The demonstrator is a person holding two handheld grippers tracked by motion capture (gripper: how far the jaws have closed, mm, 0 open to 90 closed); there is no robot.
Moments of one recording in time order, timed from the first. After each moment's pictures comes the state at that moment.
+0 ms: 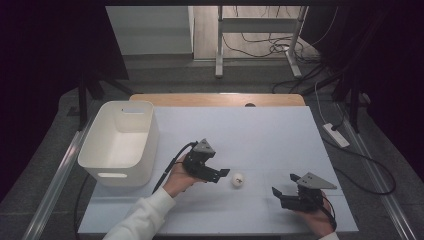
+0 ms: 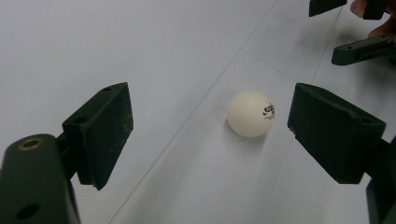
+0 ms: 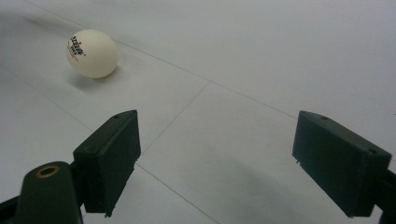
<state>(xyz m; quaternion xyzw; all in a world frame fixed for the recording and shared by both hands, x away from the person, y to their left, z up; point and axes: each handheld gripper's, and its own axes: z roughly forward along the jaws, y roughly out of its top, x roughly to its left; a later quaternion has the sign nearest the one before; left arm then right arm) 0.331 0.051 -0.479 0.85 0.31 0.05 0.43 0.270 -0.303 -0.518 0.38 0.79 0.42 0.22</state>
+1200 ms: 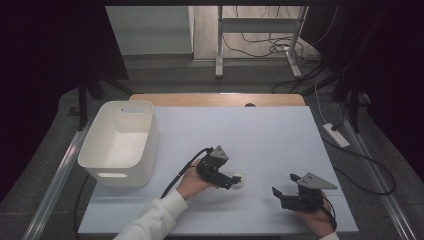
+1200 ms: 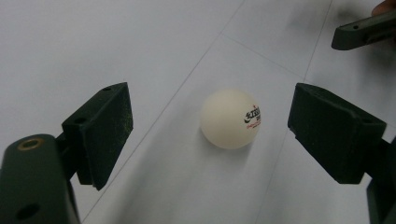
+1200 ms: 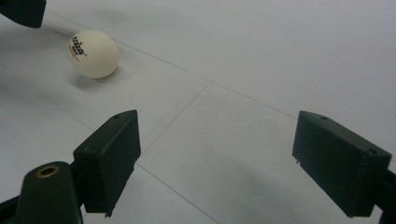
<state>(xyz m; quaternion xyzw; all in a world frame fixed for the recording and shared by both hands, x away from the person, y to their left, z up) 0.333 0.013 -0.500 0.87 0.28 0.03 0.40 0.270 -0.304 -0.518 0.38 0.79 0.42 0.22</state>
